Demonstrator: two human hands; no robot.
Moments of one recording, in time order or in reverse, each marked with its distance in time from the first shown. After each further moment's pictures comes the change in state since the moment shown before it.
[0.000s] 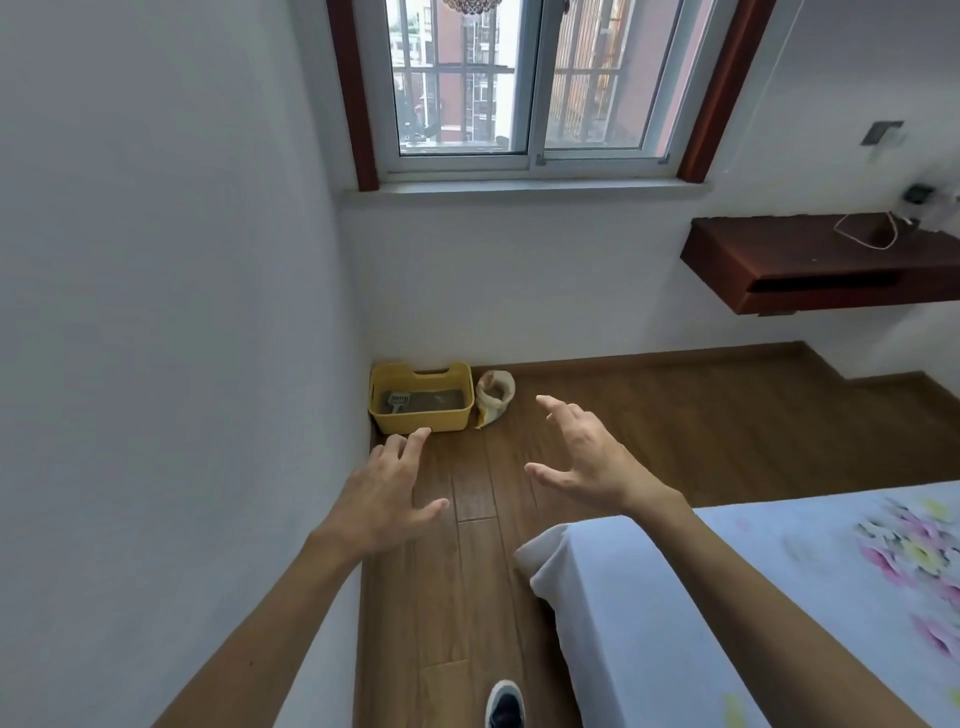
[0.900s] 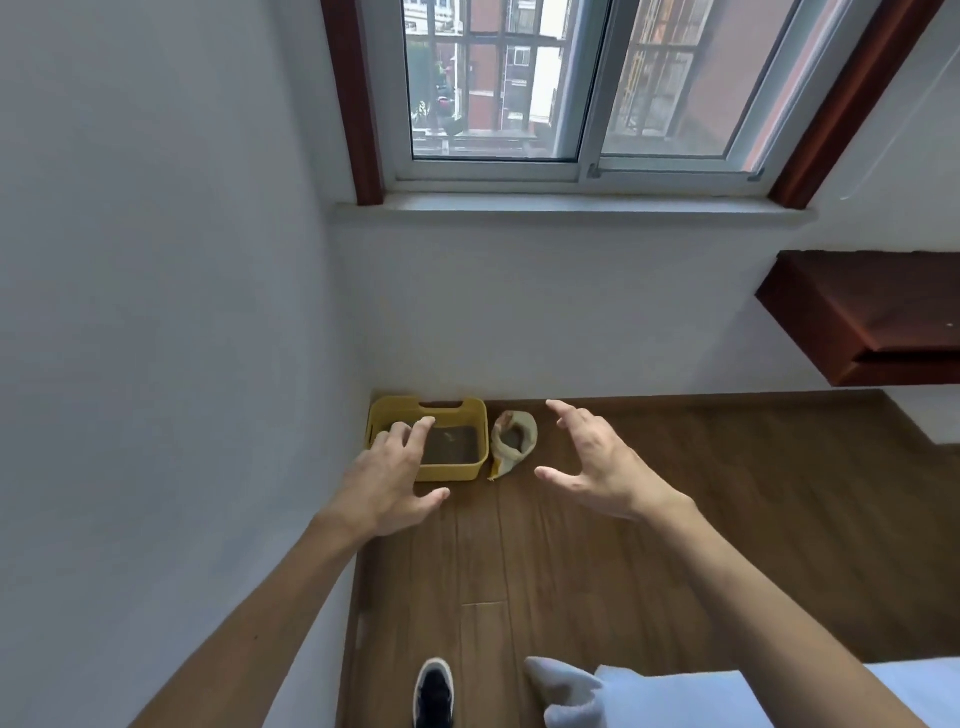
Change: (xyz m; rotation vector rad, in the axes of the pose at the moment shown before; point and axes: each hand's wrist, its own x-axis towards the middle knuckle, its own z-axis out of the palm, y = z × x) left_hand 0.326 -0.102 0.012 0.036 -0.054 -0.067; right_hand 0.324 0.113 0.006 -0.005 -0.091 0.021
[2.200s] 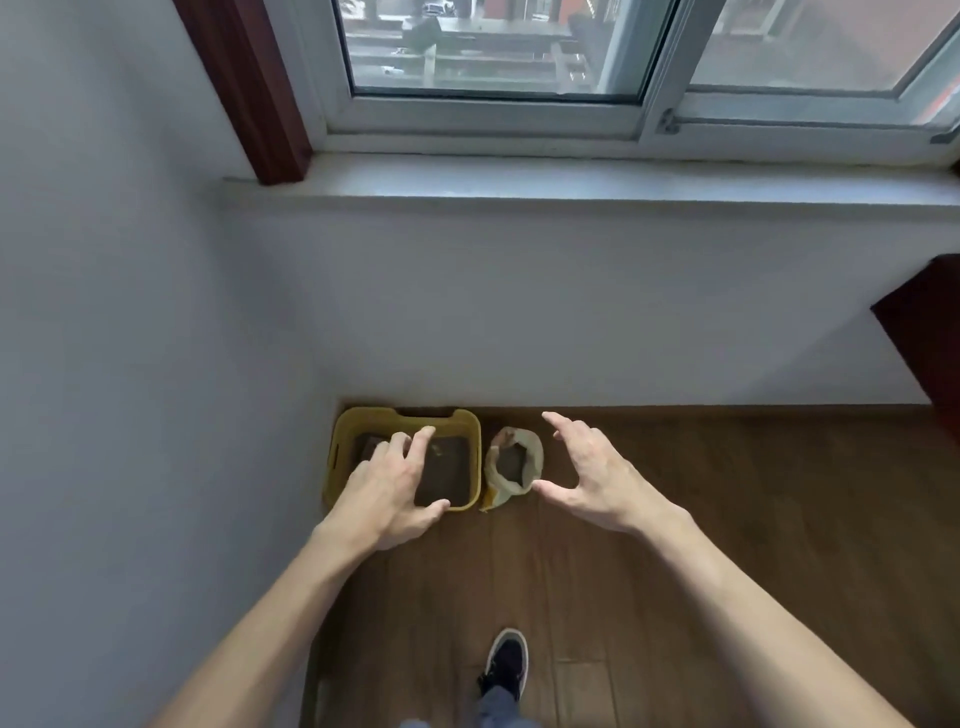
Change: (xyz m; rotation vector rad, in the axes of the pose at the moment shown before) left_hand 0.353 -0.064 0.095 -0.006 -0.199 -0.072; right_hand 0.334 0.181 0.042 0.035 -0.216 0.058
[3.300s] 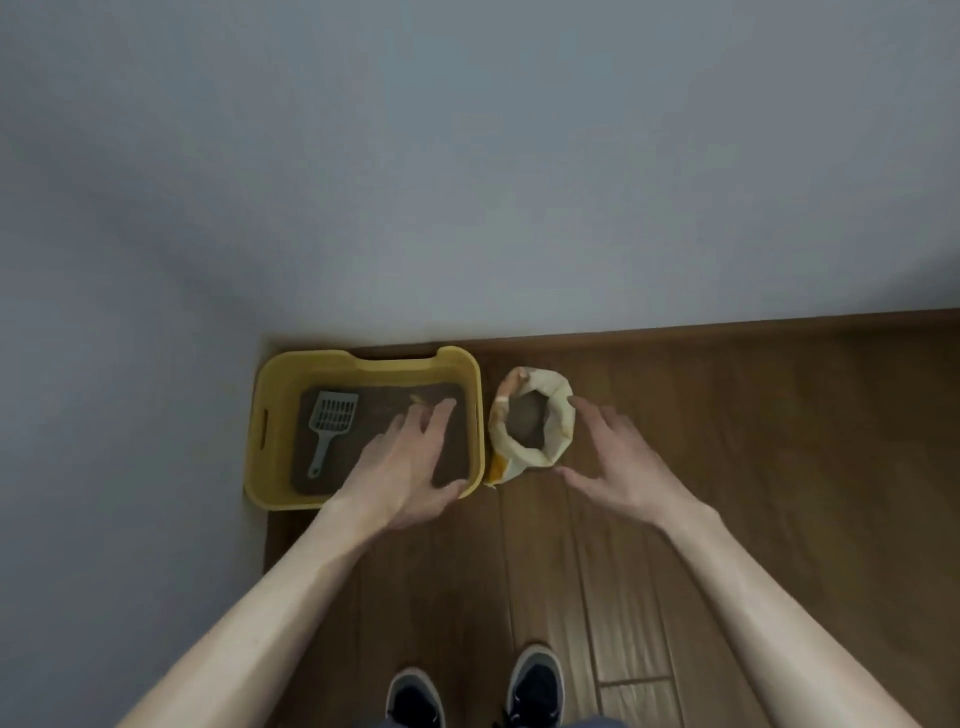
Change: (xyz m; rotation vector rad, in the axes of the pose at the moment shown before) left_hand 0.209 -0.080 0.285 -0.016 -0.206 0.023; right_hand 0.170 0.207 0.259 0.025 -0.105 0.151
